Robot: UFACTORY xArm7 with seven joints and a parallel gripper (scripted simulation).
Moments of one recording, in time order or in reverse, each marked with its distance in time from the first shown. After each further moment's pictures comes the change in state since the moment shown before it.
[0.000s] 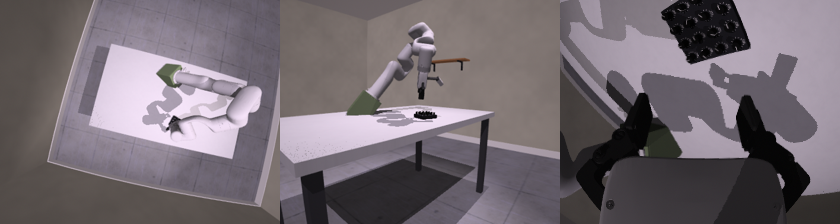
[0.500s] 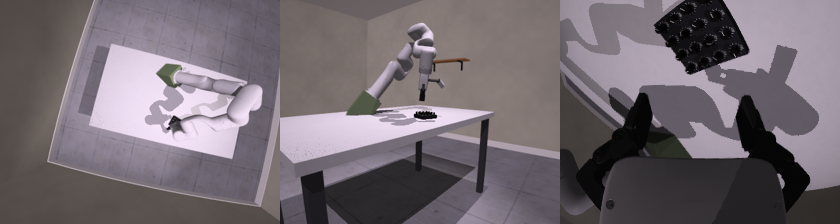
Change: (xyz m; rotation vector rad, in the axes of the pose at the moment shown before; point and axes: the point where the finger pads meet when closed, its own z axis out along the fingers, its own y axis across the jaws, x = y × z) arm 0.011 -0.001 0.013 -0.038 0.012 0.102
